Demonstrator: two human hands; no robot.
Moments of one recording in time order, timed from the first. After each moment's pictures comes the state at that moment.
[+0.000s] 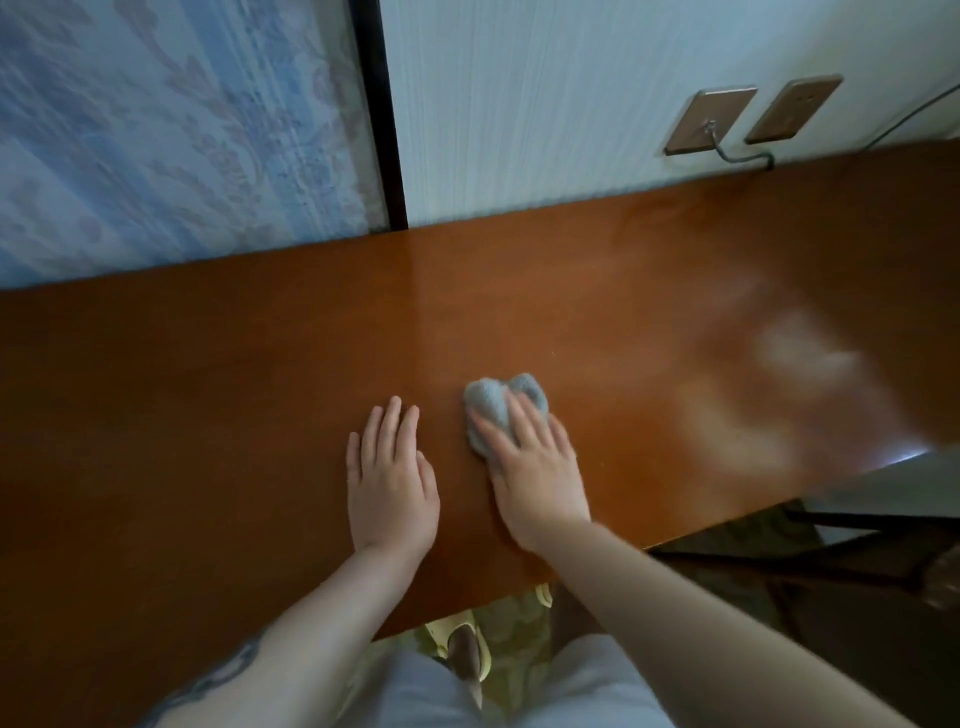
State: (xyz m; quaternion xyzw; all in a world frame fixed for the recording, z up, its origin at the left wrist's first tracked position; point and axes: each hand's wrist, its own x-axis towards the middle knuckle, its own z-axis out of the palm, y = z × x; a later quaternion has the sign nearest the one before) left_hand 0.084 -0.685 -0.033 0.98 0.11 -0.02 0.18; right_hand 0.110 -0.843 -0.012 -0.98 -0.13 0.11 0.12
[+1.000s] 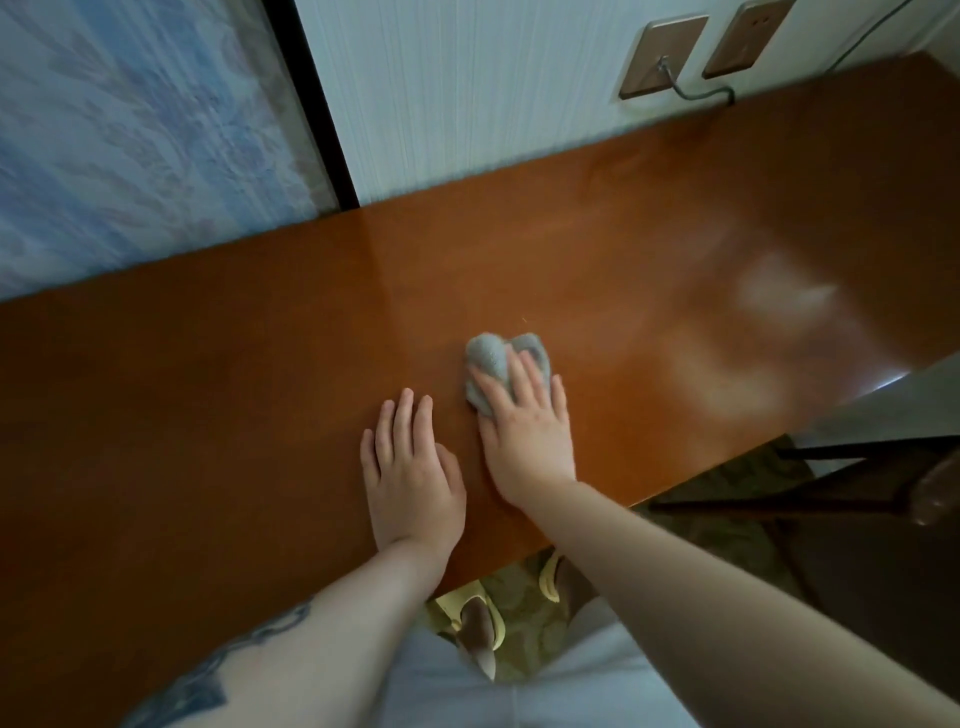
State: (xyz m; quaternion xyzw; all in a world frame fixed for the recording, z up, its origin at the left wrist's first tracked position) left_hand 0.076 -0.722 -0.036 0.98 0.09 -0.02 0.16; right_hand 0.117 -0.845 -0.018 -0.99 -0.04 0.08 0.14
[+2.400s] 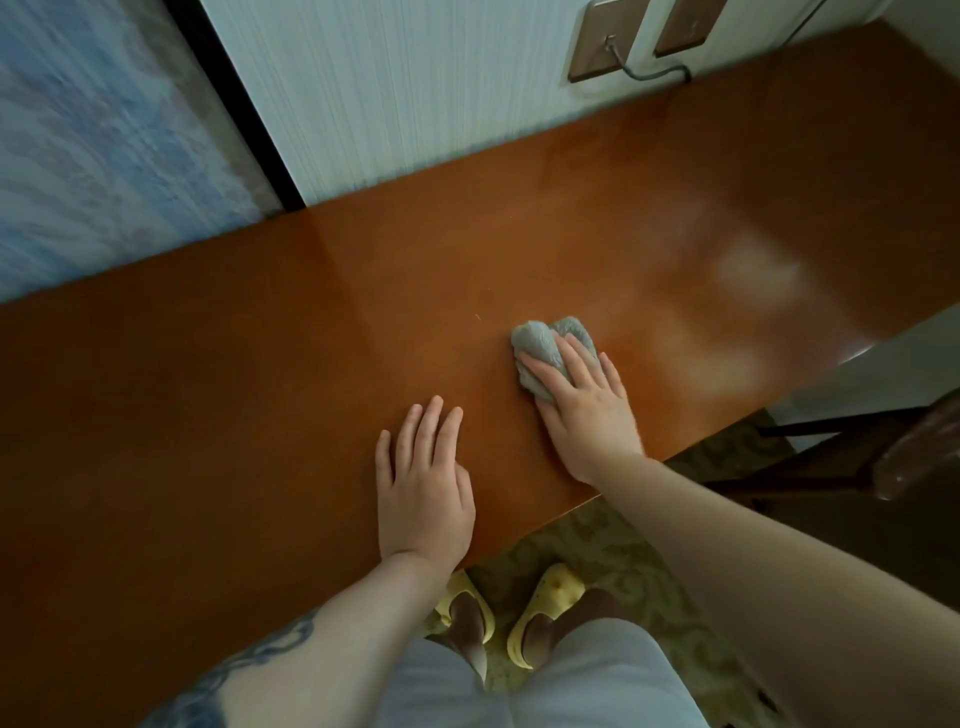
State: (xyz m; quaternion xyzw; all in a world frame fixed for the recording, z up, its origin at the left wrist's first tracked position) left_hand 0.069 -0.765 -0.031 0.99 -0.02 -0.06 0.15; right_hand 0.123 -0.955 -0.021 -0.99 -0.04 0.07 0.10
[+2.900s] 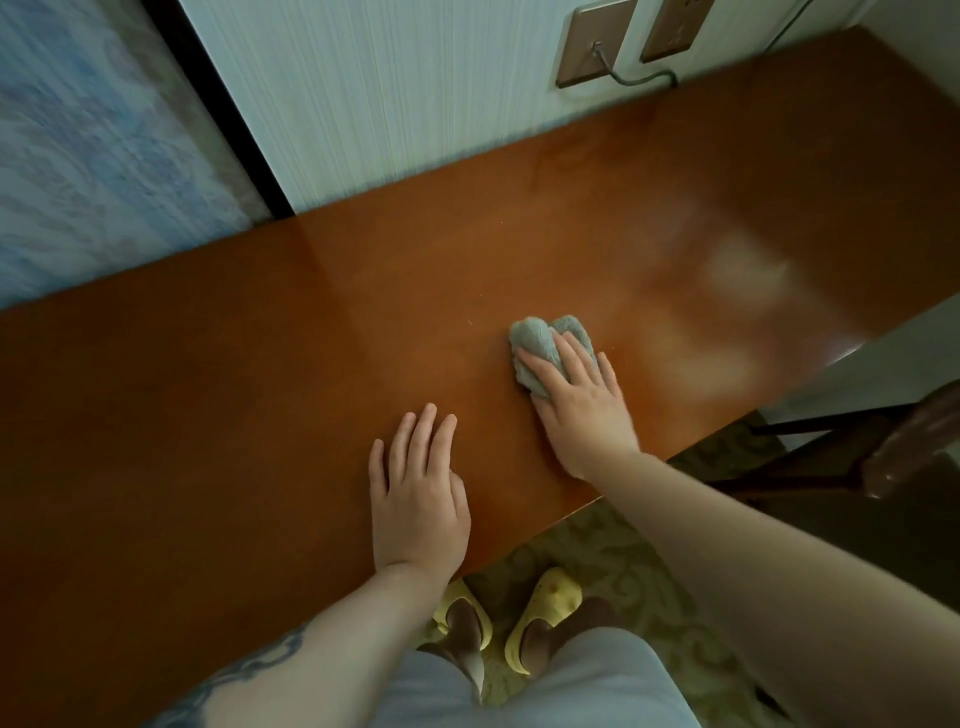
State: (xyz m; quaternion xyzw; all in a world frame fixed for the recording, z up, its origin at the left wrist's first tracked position) left_hand 0.069 -0.765 -0.032 0.99 -0.02 -0.04 0.15; right_hand 0.133 -0.955 -0.016 -0.99 -0.02 0.10 0.08
